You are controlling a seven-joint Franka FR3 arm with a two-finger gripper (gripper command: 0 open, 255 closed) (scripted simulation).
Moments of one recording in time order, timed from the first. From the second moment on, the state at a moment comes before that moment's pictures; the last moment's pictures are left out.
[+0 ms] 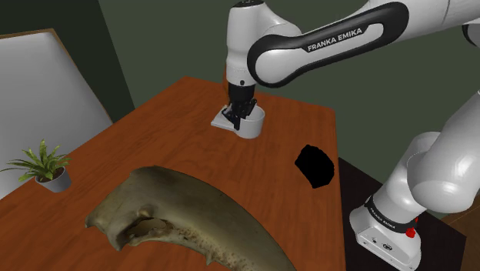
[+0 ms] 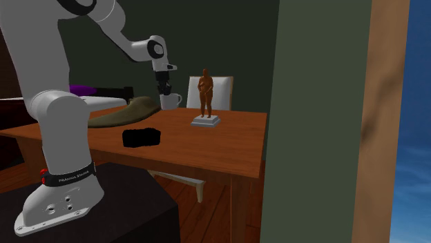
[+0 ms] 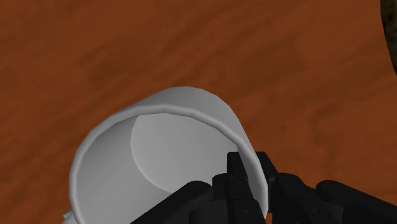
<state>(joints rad) 0.25 -0.05 0.27 -2.08 -0.05 2.05 0.48</state>
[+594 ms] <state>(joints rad) 0.25 0.00 0.27 -2.16 -0.07 2.17 0.50</state>
